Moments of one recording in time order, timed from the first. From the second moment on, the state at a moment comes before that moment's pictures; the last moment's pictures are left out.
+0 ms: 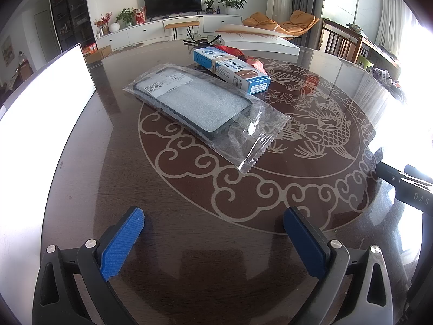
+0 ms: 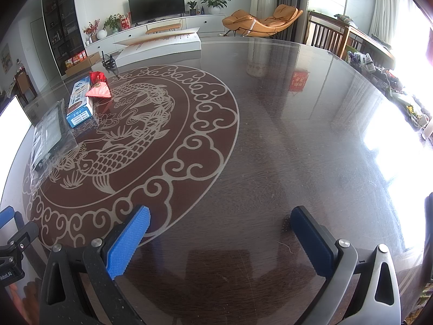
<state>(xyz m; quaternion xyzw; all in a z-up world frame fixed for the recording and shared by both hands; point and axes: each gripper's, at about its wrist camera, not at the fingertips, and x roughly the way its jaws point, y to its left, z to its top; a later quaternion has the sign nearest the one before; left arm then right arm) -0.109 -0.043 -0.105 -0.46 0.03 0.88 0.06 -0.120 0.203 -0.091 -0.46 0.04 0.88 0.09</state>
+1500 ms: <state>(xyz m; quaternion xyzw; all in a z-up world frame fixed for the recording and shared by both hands) -0.176 -0.058 -0.063 -0.47 -0.05 0.88 0.07 -0.119 0.203 -0.090 -0.46 0.04 0.88 0.09</state>
